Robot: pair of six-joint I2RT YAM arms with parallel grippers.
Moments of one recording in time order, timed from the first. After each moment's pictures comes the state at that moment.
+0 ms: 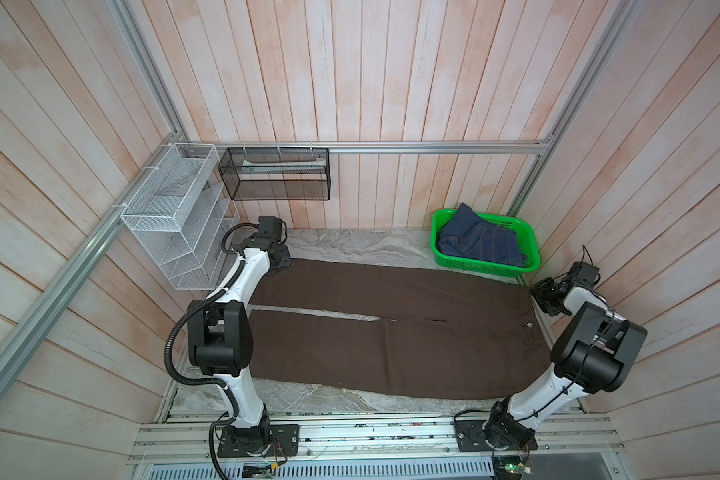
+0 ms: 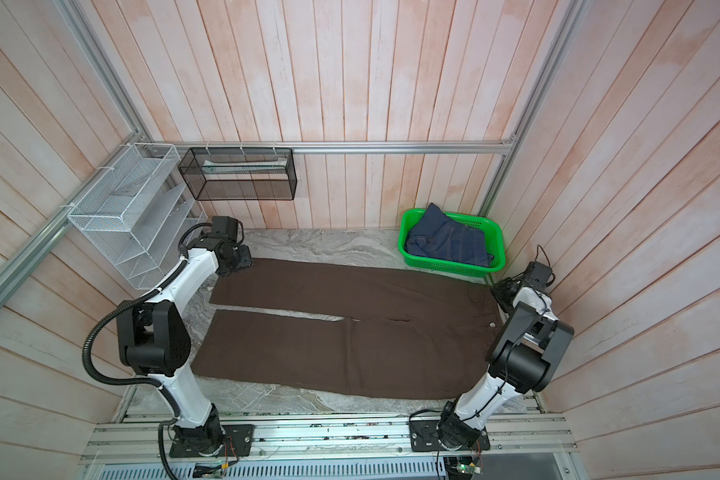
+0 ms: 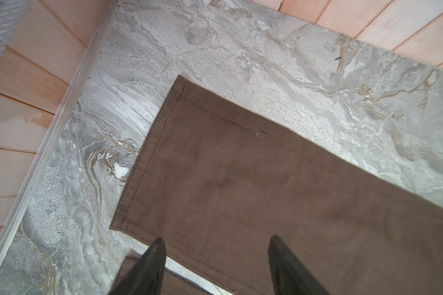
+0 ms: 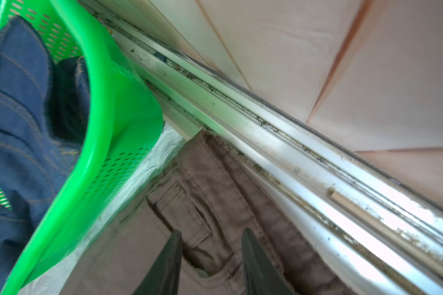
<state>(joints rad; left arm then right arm) -0.06 1.84 1.58 -0.73 -0.20 -0.33 -0.58 1.78 1.17 -0.34 -0.23 0.51</state>
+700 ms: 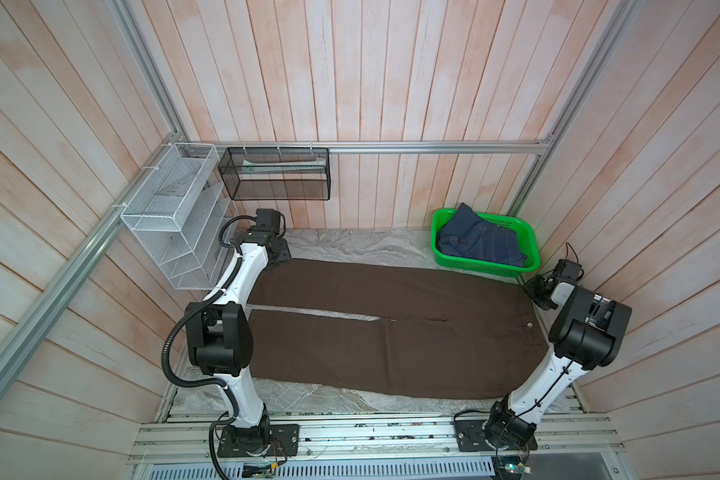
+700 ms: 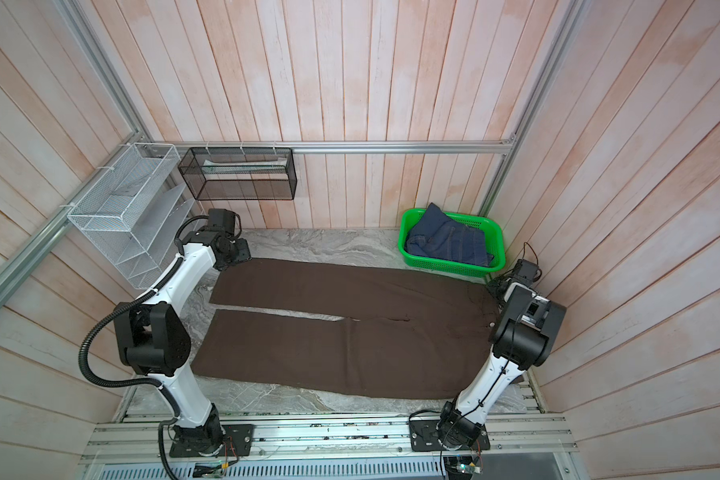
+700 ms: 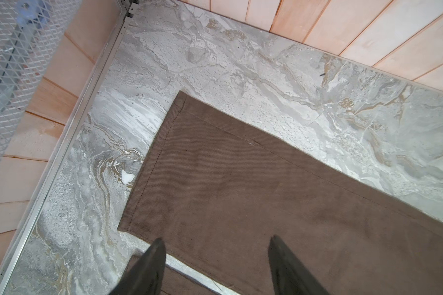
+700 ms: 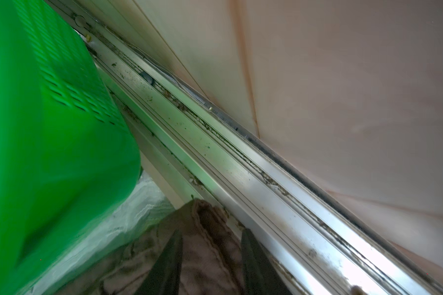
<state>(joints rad) -0.06 1.84 1.67 -0.80 -0.20 -0.32 -0.54 2.00 1.25 -0.14 -0.13 0.44</state>
